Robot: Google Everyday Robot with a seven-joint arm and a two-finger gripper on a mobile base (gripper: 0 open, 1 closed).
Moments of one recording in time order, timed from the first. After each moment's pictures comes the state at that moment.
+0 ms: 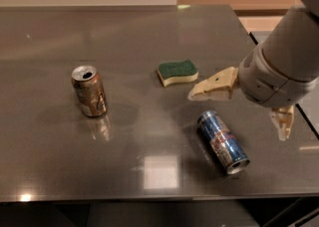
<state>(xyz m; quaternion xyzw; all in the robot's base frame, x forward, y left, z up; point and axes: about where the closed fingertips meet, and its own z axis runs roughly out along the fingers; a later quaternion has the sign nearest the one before) 0.401 -0.146 0.911 -0.98 0.18 -0.07 0.11</state>
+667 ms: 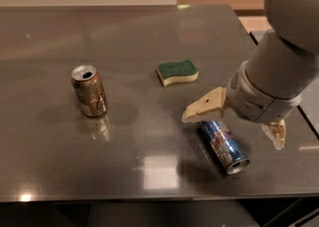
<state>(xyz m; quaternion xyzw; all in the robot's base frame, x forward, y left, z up) 0.385 -0.141 0.884 -0.99 0.12 -0.05 0.07</state>
